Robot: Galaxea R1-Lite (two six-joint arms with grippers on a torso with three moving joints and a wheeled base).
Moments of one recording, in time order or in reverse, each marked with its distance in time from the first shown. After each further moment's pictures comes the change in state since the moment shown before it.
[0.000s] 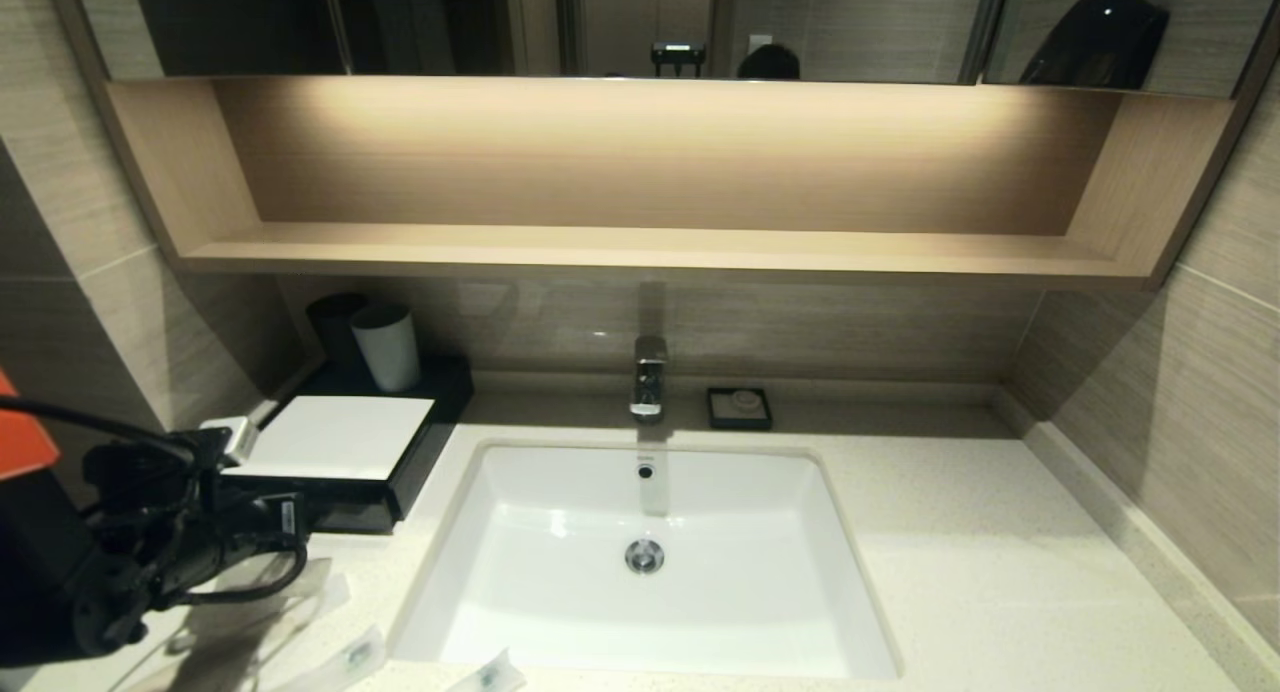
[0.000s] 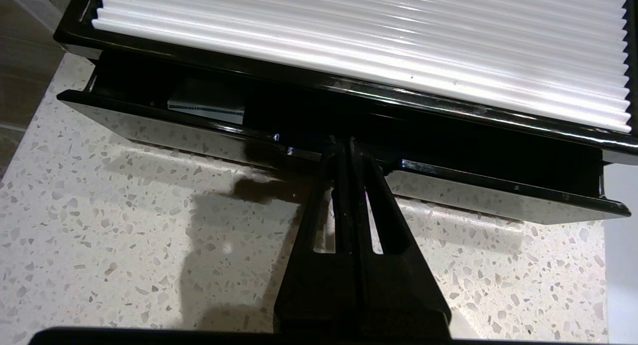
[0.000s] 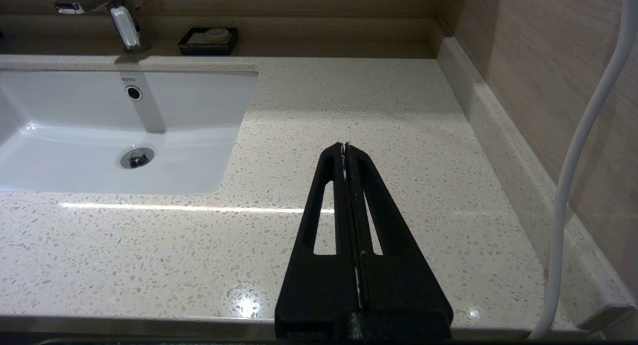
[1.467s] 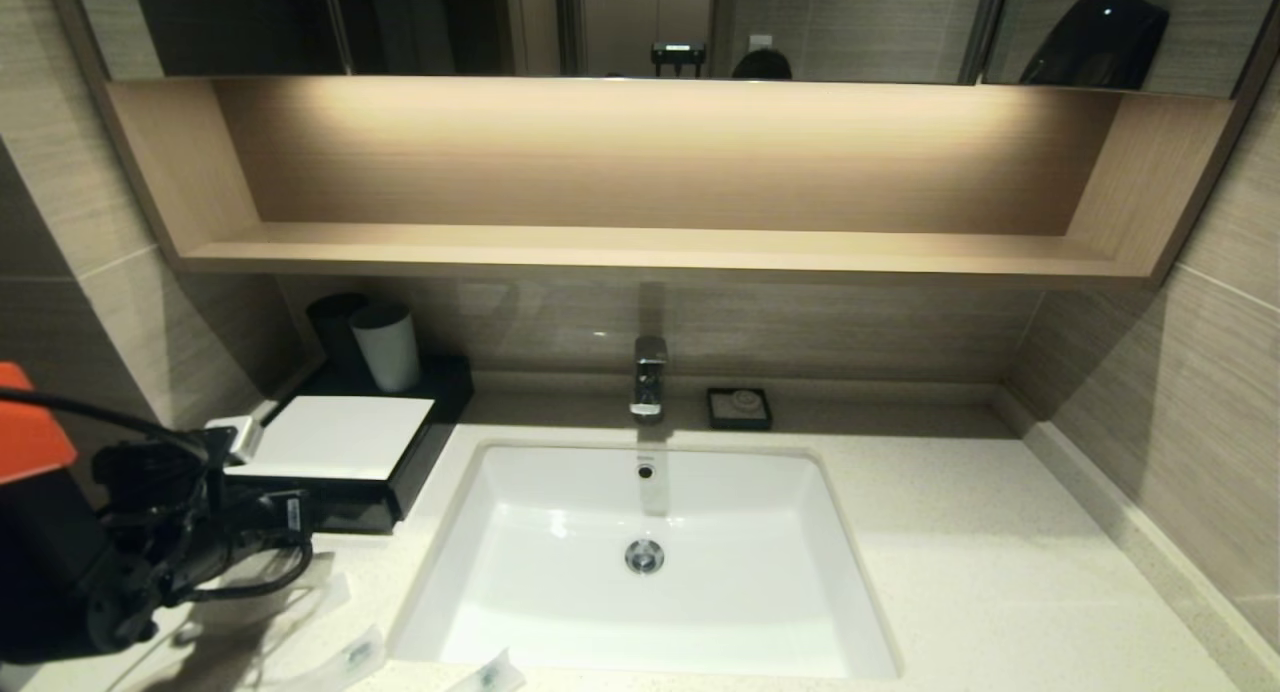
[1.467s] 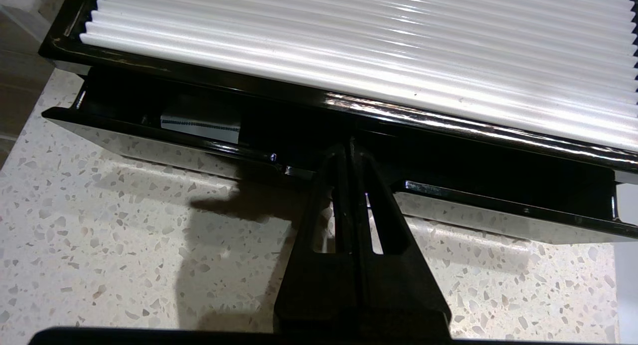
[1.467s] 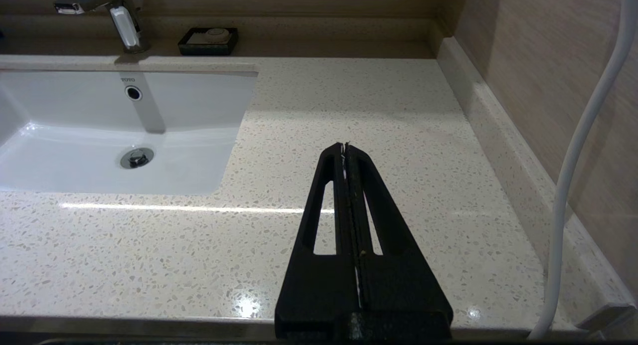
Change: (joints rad) left arm 0.000 0.042 -0.018 -0.040 0.000 -0.002; right arm 0.000 0.000 0.000 0.000 0.000 0.000
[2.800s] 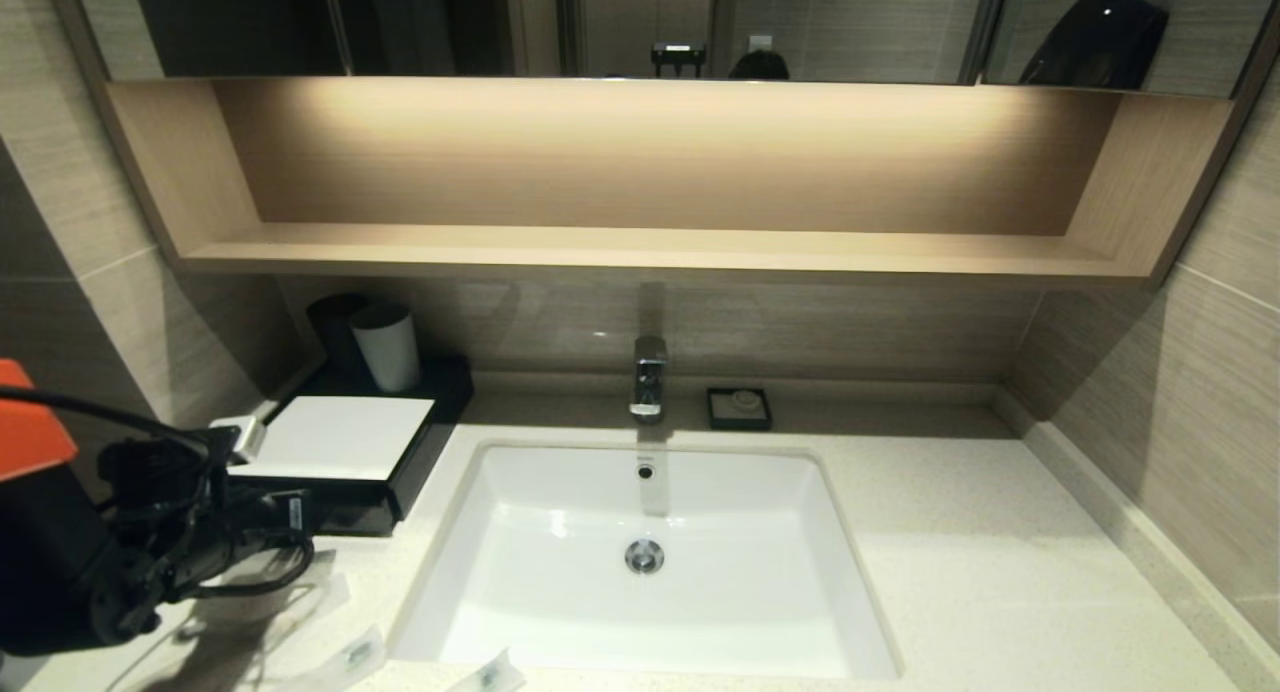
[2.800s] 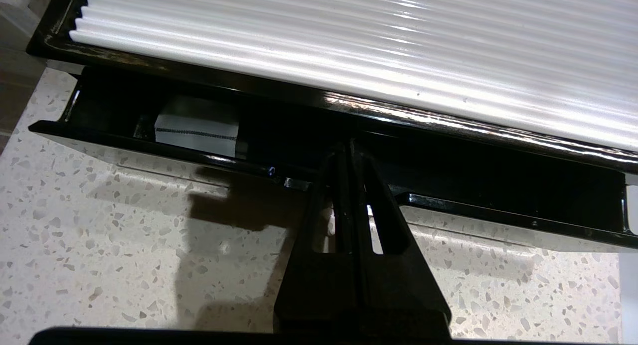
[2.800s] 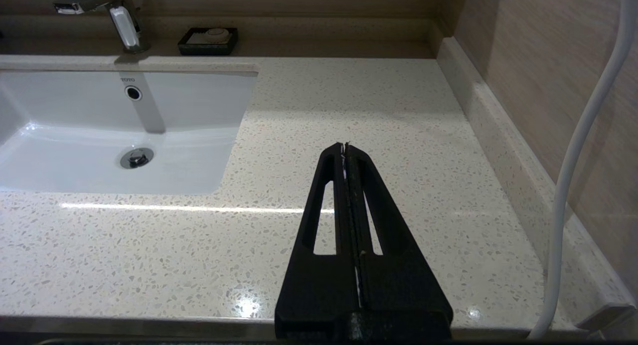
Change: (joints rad) left arm 0.000 0.004 -0.017 0.059 0.000 0.000; right arm 0.000 0.000 0.000 0.000 0.000 0.000
